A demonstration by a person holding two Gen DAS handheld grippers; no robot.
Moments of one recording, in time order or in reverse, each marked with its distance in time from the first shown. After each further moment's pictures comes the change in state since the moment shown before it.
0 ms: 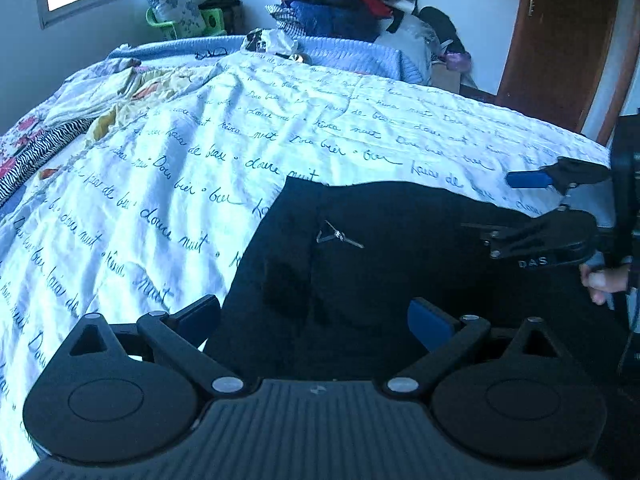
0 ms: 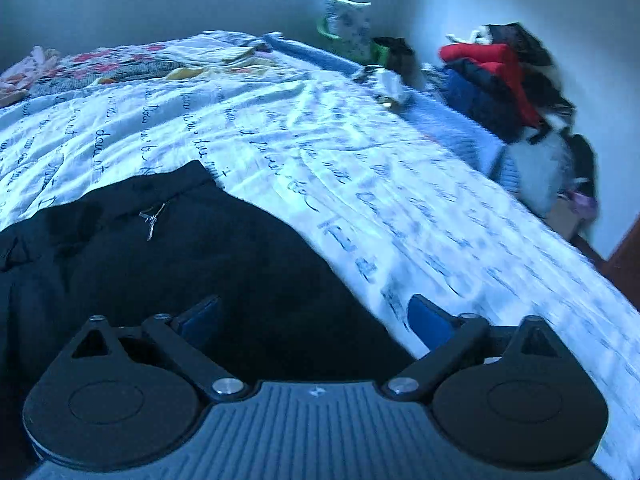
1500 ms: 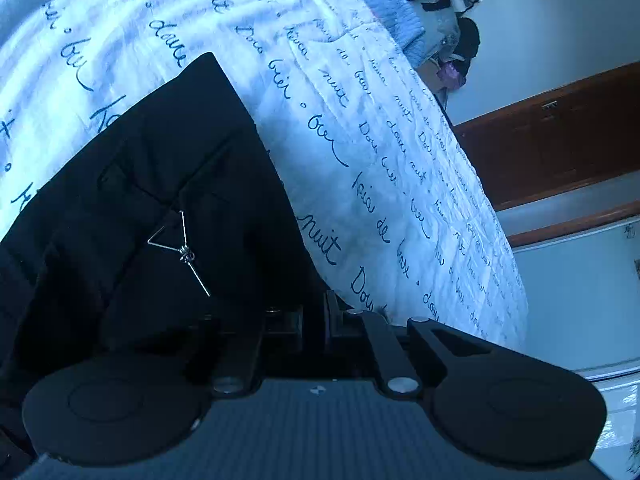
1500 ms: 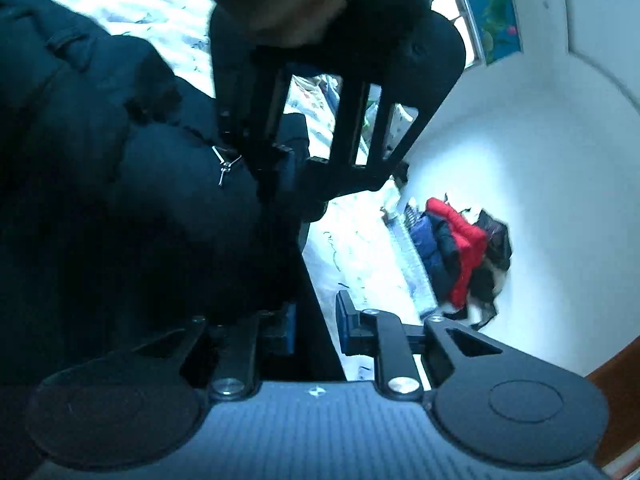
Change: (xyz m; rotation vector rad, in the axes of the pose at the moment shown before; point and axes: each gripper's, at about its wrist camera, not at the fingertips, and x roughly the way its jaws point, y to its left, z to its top) left arm 0.133 0.010 0.052 -0.598 0.300 -0.472; right arm 0.002 0.118 -0.045 -0.687 -0.166 -0.349
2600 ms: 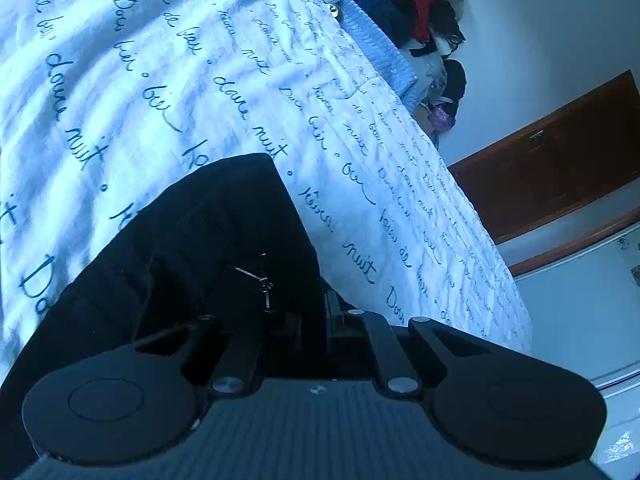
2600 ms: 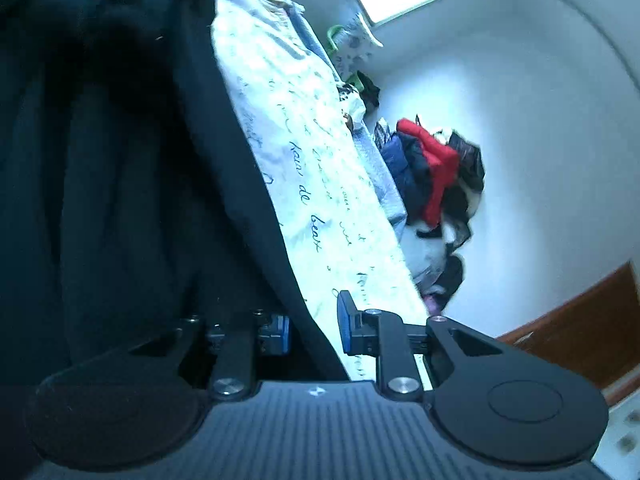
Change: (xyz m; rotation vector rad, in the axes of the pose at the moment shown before) left arm -0.047 0.040 -0.020 0.034 -0.164 -0.004; right arm -0.014 -0.022 -0.065 0.017 0.223 -0.114
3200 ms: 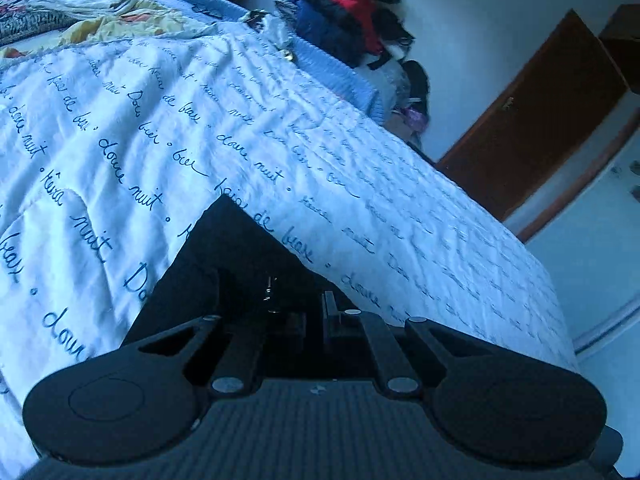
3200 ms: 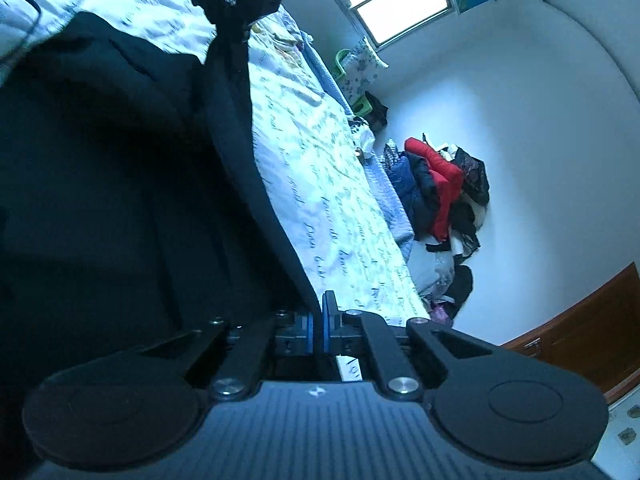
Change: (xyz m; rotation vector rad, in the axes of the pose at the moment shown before) left arm -0.090 -0.004 -0.050 0.285 -0.119 0.027; right arm -0.111 0.007 0.024 0.054 -0.044 0.063
